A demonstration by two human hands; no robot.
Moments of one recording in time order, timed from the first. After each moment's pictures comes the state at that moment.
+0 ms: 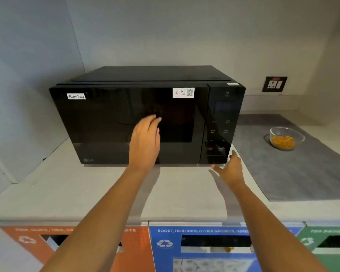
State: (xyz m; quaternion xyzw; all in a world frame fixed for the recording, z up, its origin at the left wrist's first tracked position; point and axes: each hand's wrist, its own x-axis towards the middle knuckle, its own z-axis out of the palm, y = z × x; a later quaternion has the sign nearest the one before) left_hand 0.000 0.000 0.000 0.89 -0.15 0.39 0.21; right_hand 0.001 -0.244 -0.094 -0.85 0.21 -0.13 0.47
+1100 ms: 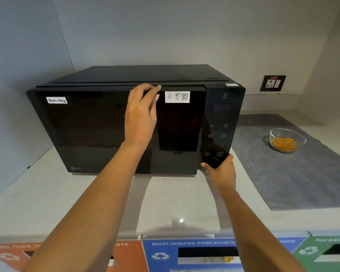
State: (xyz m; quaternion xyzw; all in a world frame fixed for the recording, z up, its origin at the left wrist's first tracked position) left_hand 0.046 -0.019 0.056 0.79 -0.20 0.50 0.30; right_hand 0.031 -0.235 -0.110 -0.81 0.22 -0.21 0.50
